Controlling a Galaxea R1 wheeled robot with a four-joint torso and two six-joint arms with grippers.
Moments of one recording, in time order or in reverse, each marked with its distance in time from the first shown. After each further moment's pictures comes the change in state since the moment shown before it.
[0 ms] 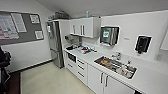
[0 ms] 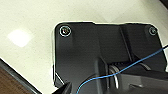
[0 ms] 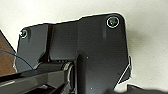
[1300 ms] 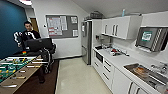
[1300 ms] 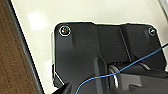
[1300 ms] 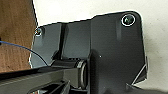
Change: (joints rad) left arm 0.008 -0.001 0.003 0.000 -0.010 0.000; right arm -0.003 -0.060 0.153 -0.023 0.004 0.000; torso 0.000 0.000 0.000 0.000
